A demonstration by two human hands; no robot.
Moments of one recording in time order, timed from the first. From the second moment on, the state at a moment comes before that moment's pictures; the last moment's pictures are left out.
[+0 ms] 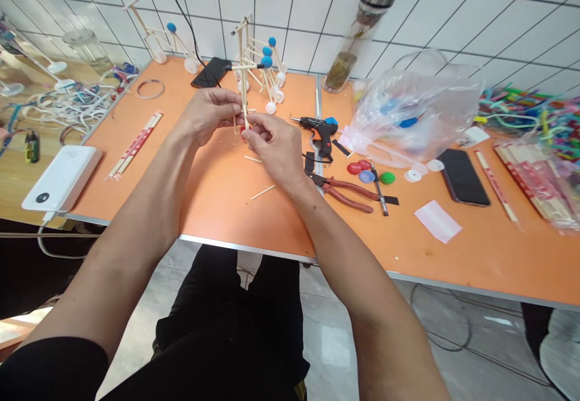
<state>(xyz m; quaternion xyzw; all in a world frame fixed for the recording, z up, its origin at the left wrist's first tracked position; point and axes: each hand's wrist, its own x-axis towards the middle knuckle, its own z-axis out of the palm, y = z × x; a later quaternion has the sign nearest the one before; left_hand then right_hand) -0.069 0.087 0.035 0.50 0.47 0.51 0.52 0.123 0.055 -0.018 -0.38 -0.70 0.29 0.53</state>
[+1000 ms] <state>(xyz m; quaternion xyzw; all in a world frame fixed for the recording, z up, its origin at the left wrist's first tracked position) -0.075 0.097 0.025 0.55 0.45 0.49 0.50 0.125 0.058 -0.021 -0.36 -0.73 0.26 0.53</state>
